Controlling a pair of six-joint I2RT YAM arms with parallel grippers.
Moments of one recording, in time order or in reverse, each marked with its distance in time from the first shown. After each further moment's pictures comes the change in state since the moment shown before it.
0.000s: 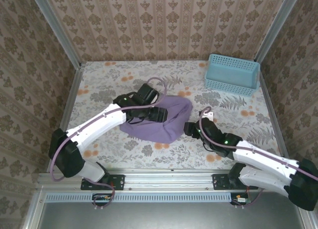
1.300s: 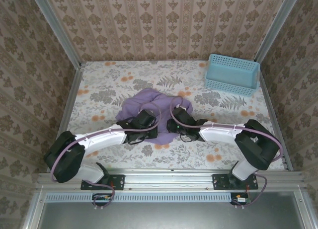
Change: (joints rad) left arm -0.043 -0.089 -0.513 0.492 -0.033 -0.284; right arm -0.007 0.572 0.240 0.246 -0.272 0.070
